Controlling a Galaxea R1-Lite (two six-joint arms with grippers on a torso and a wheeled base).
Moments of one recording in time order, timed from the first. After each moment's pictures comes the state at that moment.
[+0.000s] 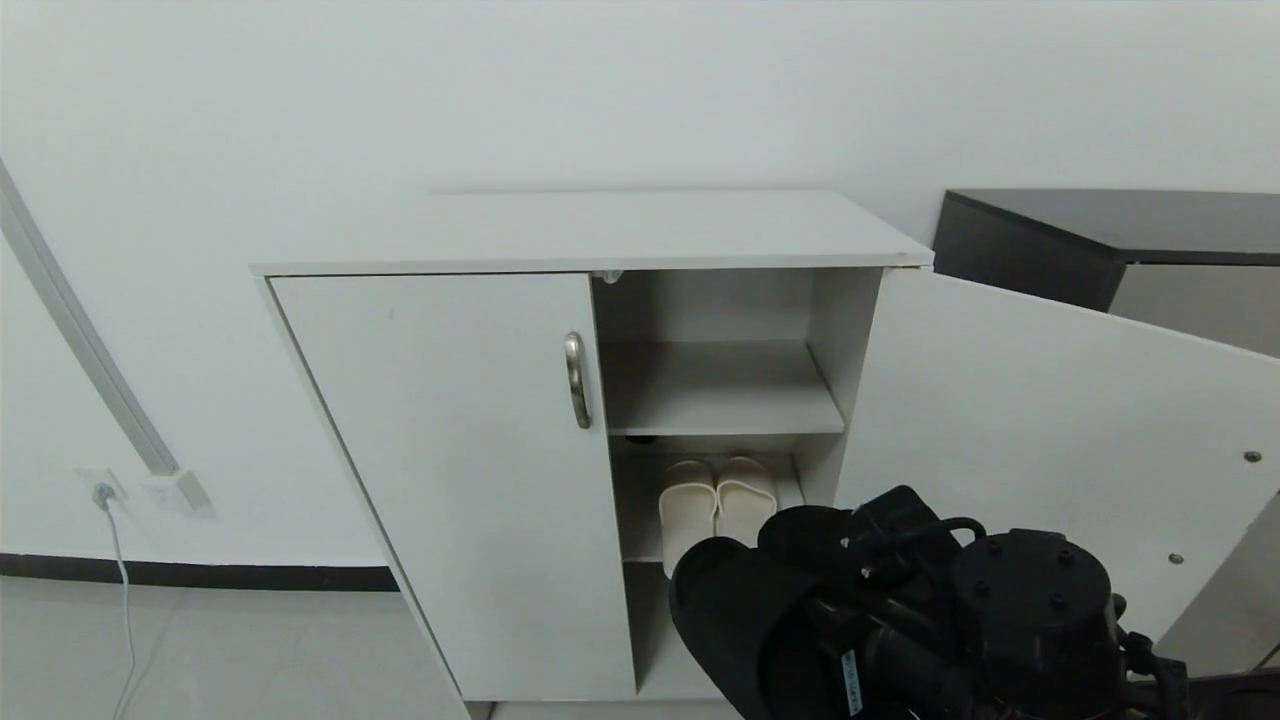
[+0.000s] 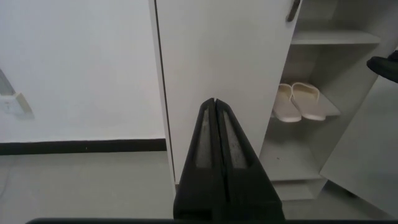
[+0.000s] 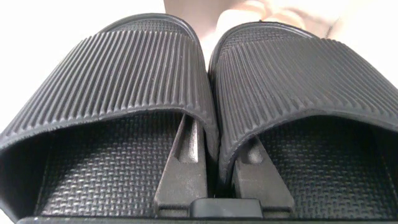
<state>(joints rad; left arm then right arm) 0.00 0.00 0.00 0.00 0.01 0.00 0.91 1.73 -0.46 -0.88 -0.34 0.18</state>
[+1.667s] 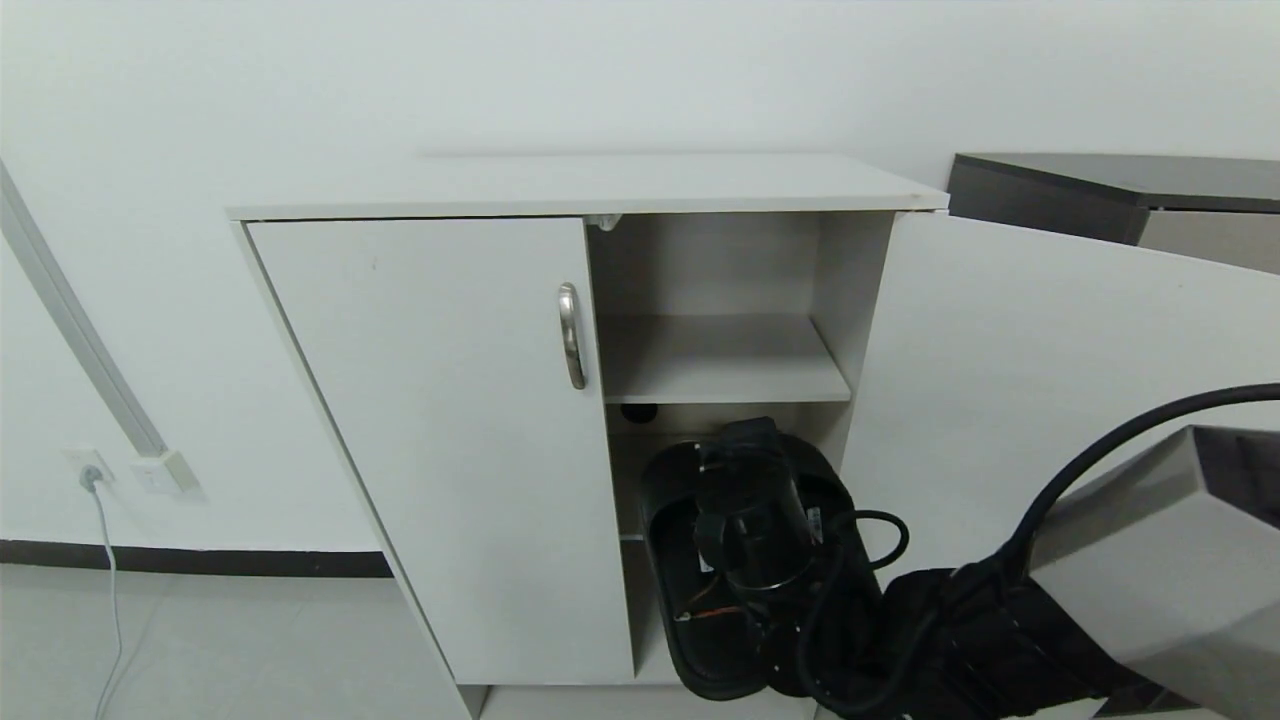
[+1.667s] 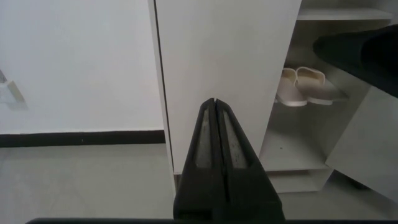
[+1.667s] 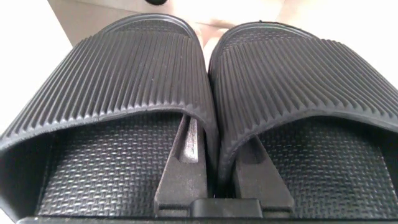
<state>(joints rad) 0.00 0.00 0.00 0.00 0.00 0.00 0.94 2.11 -1.06 -0.67 -0.80 0.23</state>
